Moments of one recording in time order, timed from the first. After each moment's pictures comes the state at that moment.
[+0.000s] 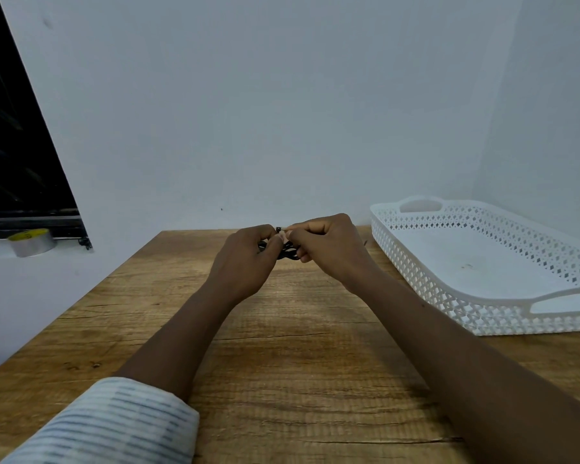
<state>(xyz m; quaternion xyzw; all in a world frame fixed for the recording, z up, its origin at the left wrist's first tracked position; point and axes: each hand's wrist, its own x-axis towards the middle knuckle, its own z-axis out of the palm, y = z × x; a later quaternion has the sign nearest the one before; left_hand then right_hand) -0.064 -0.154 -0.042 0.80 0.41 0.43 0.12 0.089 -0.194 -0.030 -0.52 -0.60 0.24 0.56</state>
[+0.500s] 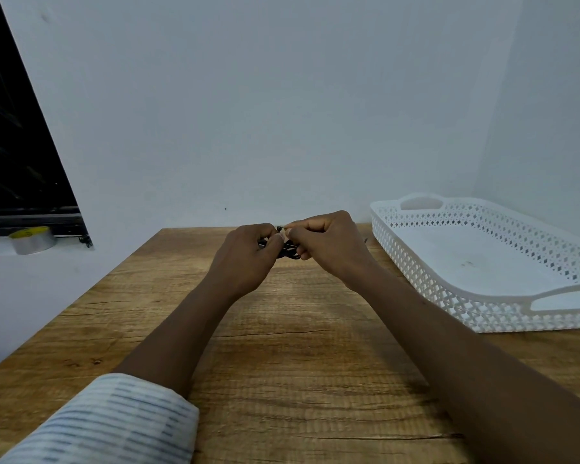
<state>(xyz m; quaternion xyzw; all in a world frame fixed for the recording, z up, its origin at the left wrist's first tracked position) -0.066 -0.151 -0.044 0.80 0.39 0.42 0.14 0.088 -0.194 -0.030 -0.52 -0.60 0.25 0.56</state>
